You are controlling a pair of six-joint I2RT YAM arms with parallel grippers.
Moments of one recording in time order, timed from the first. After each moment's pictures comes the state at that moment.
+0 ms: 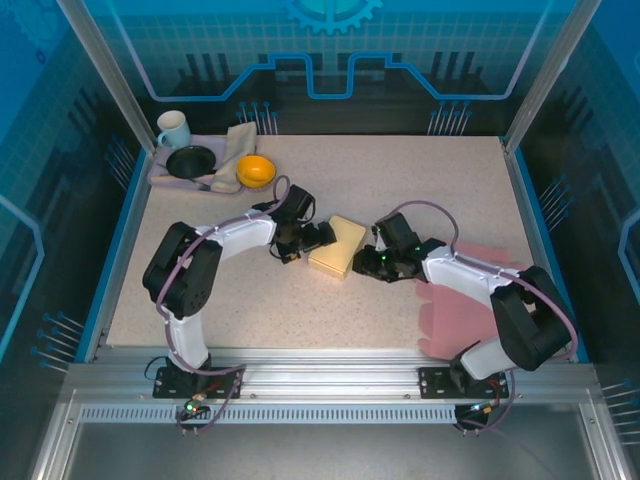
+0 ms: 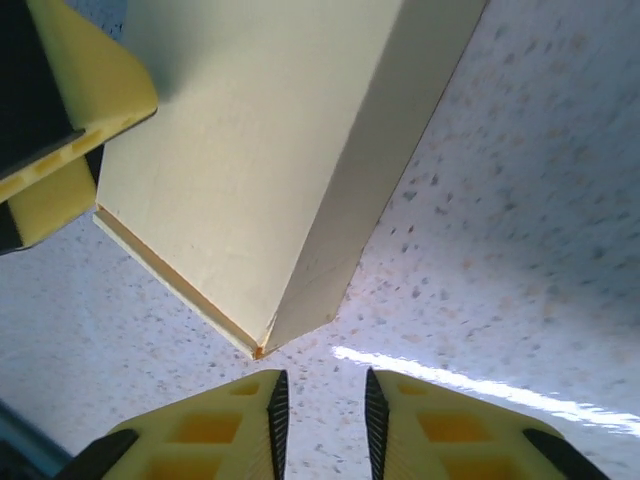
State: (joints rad) left arm -0.50 1.87 1.22 -0.51 0.21 -0.87; right arm 0.53 1.47 0.82 -0.35 -0.26 0.72
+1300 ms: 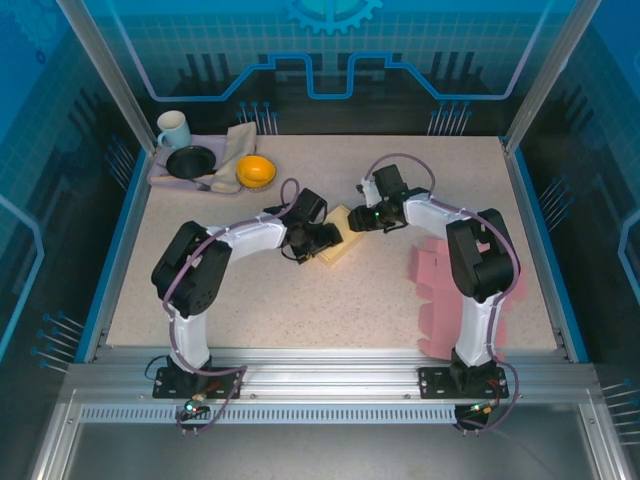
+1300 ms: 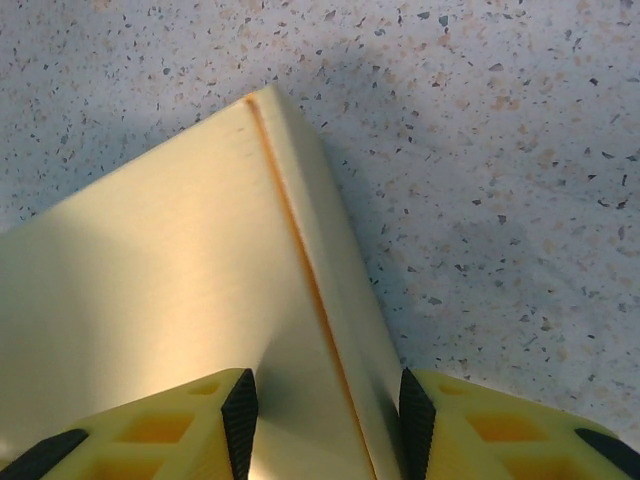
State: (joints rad) left arm -0.54 1.93 1.27 -0.43 0.18 -1.00; right arm 0.36 1.97 1.31 -0.39 -0.30 0.16
